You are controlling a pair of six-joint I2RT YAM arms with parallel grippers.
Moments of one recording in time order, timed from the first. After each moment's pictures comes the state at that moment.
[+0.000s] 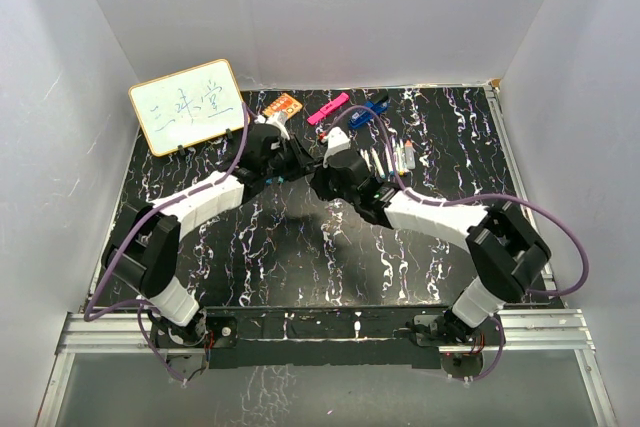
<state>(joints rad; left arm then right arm) -0.53 1.61 1.00 0.08 0.19 -0.85 0.79 1.60 0.99 0.10 0.13 0.29</state>
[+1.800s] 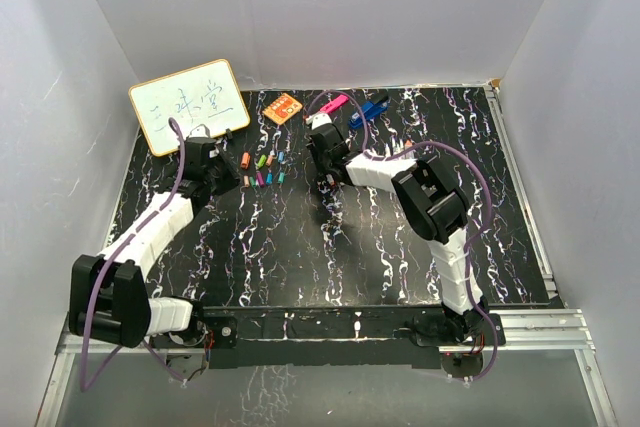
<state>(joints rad) -0.22 1.28 0.84 -0.28 -0.06 -0.62 0.63 2.17 1.48 -0.01 0.24 0.11</state>
